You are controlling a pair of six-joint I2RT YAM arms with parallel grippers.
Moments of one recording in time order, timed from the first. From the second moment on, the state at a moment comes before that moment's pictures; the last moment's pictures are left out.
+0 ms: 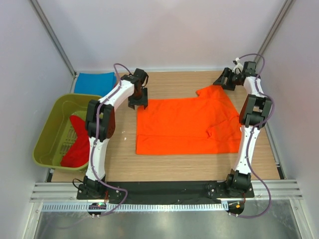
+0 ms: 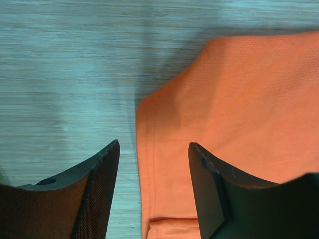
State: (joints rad) left arm -0.38 2.23 1.92 -0.92 -0.10 -0.41; right arm -0.24 2.57 2.24 -0.55 -0.69 0.13
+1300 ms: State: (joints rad) left arm -0.35 2.20 1.86 -0.90 -0.06 -0.44; right arm -0.22 2.50 2.09 -0.45 -0.83 0.18
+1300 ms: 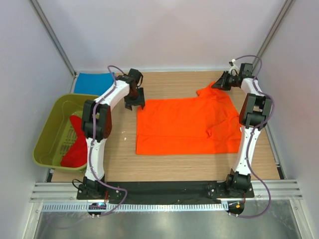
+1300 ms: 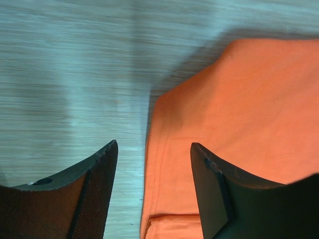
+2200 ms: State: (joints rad) left arm -0.27 2.25 1.85 -0.82 0.14 -0.50; right arm -0.15 2.21 1.83 -0.39 -0.71 0.10
